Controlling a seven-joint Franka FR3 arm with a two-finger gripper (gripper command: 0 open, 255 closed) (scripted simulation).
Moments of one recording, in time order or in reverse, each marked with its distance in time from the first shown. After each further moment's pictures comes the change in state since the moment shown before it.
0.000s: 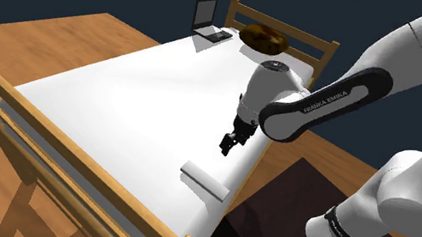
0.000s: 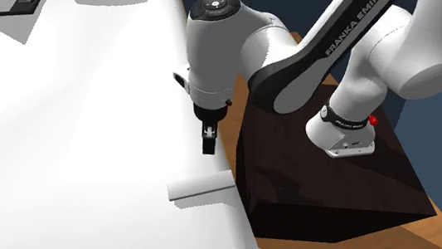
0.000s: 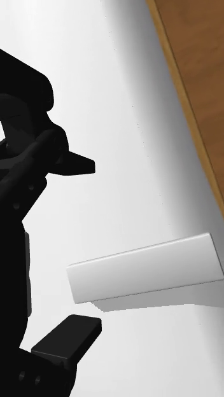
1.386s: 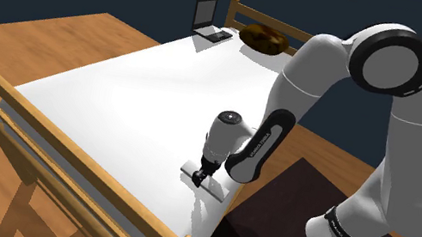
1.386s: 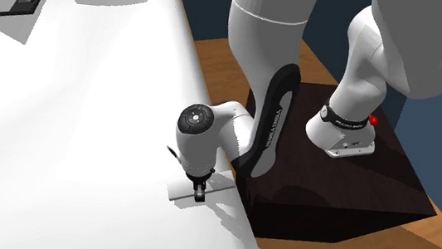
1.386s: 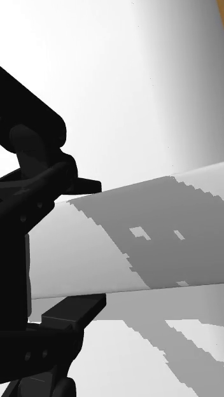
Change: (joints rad) arm 0.162 0.645 -0.093 0.231 -0.220 0.401 0.204
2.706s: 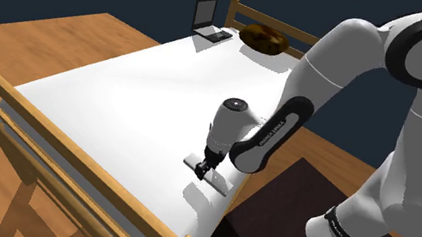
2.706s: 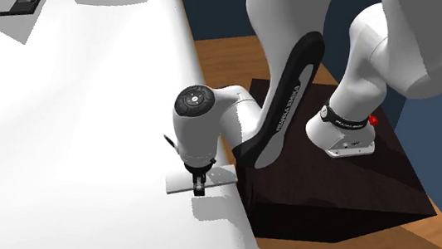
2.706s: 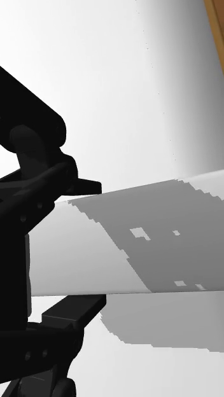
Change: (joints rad) arm -0.059 -0.155 0.066 -0.053 0.038 -0.106 -0.032
